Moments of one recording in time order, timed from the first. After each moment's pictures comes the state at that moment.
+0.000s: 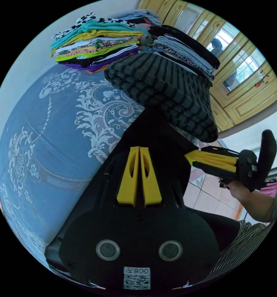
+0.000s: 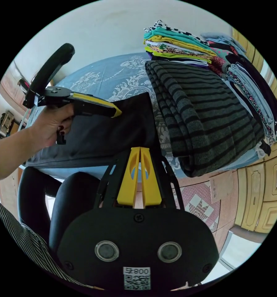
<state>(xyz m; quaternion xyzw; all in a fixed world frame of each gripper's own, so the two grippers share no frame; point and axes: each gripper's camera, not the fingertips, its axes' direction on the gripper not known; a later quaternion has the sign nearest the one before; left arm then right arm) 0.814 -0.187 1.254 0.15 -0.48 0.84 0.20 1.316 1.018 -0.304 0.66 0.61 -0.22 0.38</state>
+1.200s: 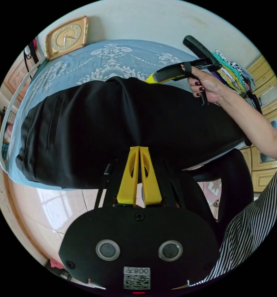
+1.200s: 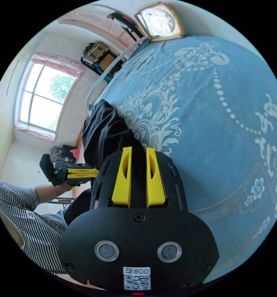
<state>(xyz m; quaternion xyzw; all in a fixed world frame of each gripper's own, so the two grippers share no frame) 0.647 -0.227 0.606 0.42 -0.38 0.69 0.45 0.824 0.715 -0.028 0.17 0.65 -0.43 0.60</state>
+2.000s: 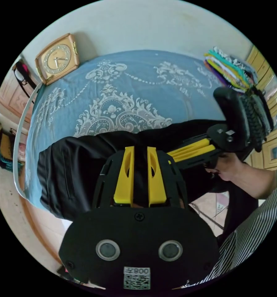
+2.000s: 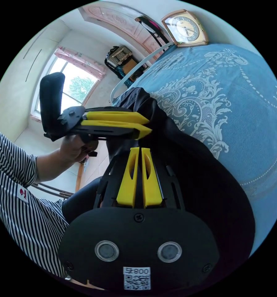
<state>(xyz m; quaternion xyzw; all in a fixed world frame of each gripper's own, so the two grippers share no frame) 0.668 -0.169 0.497 0.46 -0.43 0.68 0.38 0.772 0.783 0.078 0.15 0.60 -0.51 0.60</state>
